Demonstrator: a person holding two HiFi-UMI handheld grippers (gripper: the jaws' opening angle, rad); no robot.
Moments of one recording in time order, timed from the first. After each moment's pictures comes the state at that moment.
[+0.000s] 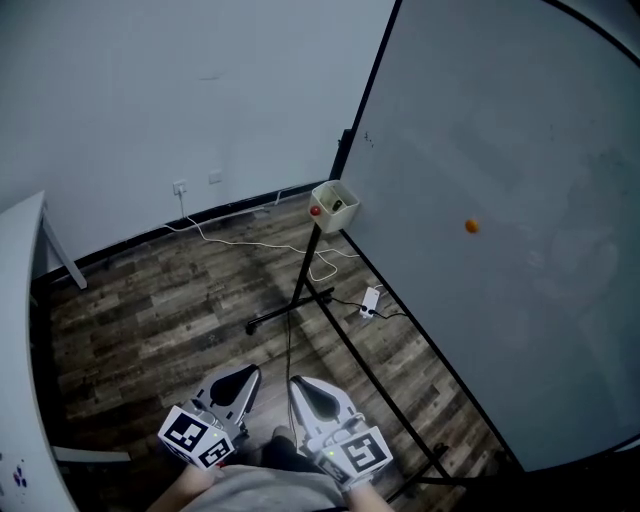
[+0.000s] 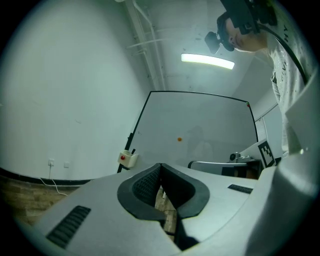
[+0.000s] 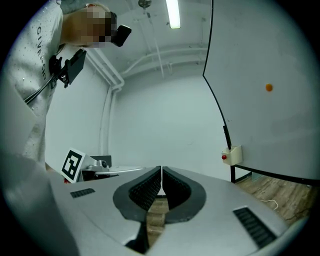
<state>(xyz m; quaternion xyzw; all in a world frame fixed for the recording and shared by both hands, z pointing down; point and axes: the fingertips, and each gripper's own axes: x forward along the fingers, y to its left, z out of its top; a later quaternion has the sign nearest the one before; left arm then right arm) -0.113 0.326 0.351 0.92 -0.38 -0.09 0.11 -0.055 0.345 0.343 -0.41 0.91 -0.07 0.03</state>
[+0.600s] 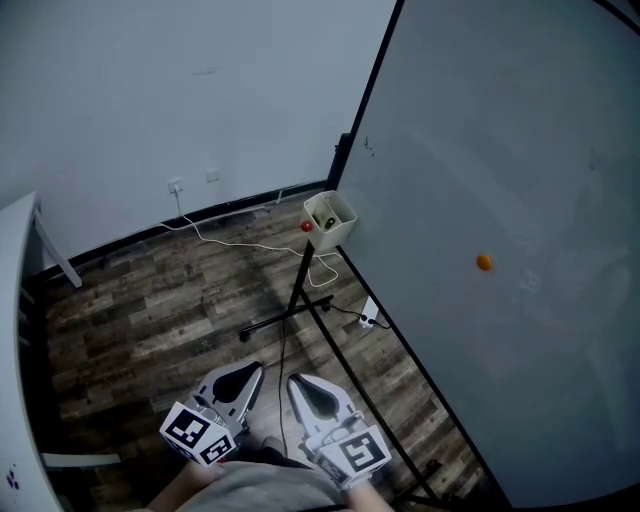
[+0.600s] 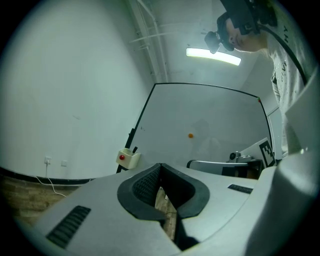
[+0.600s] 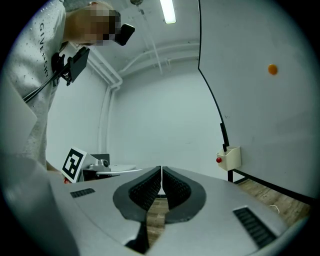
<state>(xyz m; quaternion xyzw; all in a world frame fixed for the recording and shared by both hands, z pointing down) -0.054 0.218 0.362 0.91 -0.38 -0.08 0.12 -0.006 0.237 0.348 -0.39 0.92 -0.06 0.03</state>
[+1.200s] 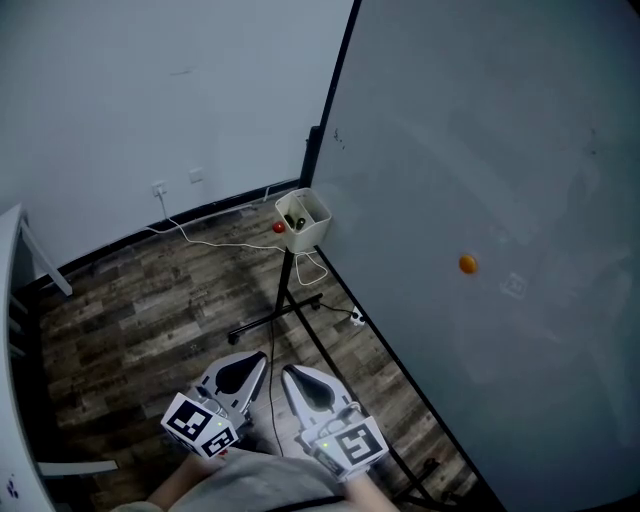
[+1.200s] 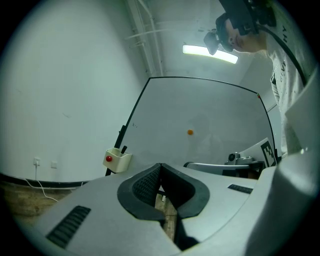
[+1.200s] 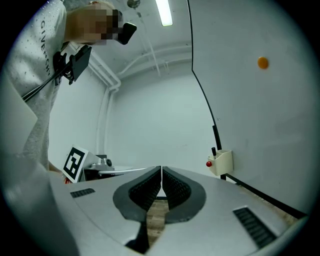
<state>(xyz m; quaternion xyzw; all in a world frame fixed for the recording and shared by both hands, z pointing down) 0.016 0.171 0.358 0.92 -0.36 -0.09 0.11 0.048 0.193 0.350 -0.40 0.92 -0.05 0.04</state>
